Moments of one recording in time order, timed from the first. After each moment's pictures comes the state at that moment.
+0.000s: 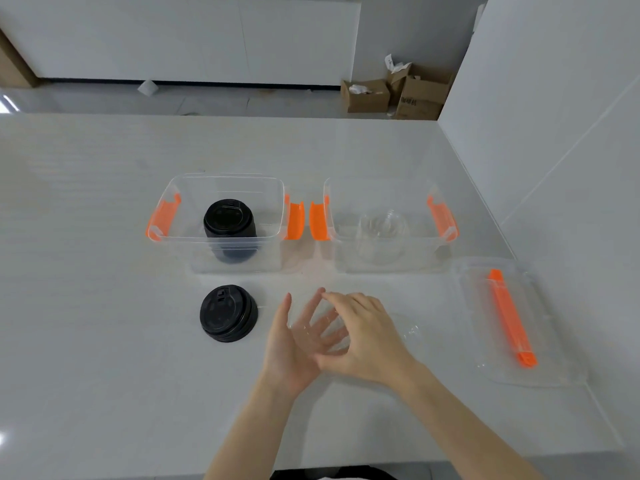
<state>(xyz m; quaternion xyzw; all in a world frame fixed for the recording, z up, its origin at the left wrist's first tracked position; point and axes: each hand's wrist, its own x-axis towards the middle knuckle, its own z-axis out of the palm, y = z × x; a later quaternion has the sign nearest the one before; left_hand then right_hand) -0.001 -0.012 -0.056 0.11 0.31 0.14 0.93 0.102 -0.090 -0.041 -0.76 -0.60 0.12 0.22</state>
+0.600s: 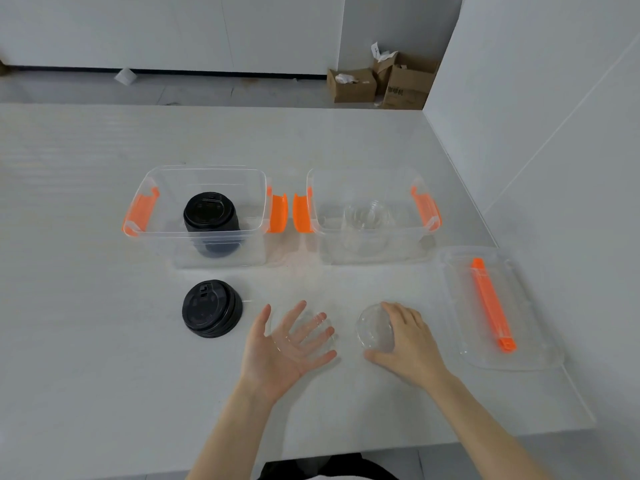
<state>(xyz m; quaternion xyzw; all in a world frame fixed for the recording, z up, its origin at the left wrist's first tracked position) -0.016 -0.017 -0.084 0.11 0.30 0.12 0.94 0.162 -0.152 -0.094 -0.88 -0.41 0.21 0.12</state>
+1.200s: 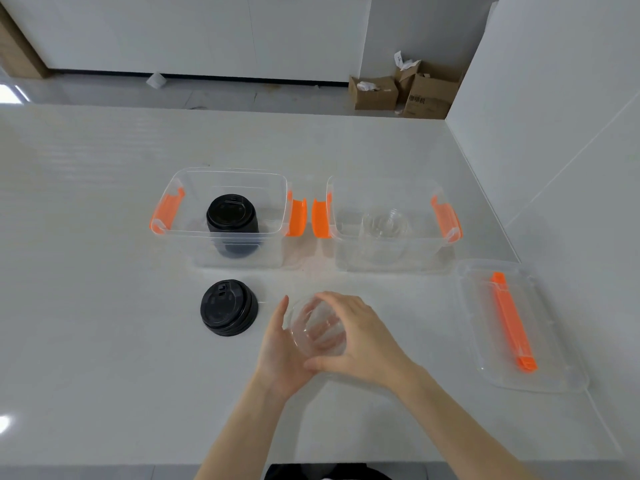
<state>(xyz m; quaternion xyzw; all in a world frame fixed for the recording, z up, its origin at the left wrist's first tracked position) -0.010 -0.015 -0.063 0.10 0.29 0.14 0.94 0.104 -0.092 -0.039 -0.74 -0.57 0.25 0.25</state>
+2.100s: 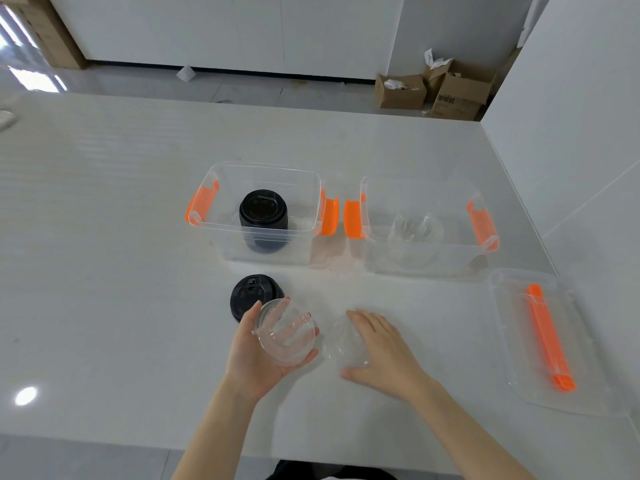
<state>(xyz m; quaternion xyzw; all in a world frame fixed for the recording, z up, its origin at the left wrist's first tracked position) -0.076 0.023 -0.075 0.13 0.35 0.20 0.90 0.105 -0.088 -0.089 -0.77 -0.56 0.27 0.11</state>
